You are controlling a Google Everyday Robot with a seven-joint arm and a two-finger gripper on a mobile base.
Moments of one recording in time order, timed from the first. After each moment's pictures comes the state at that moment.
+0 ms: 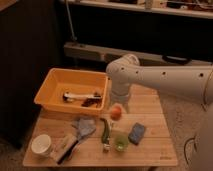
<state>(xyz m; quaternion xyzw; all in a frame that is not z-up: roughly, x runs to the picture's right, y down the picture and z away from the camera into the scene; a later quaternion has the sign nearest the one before) 0.061 0.092 0.711 -0.22 0.27 0.74 0.57</state>
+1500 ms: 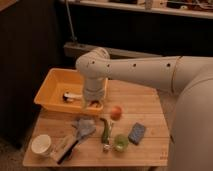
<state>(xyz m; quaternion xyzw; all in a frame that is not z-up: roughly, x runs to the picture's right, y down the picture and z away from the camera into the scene) -0.061 0.081 0.686 -0.31 0.17 0.56 0.75</state>
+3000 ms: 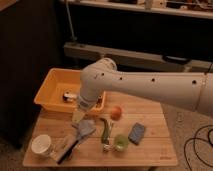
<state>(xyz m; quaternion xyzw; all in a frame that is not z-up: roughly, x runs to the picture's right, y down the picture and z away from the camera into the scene) -0.125 0.095 0.641 -0.33 -0.17 0.15 0.92</state>
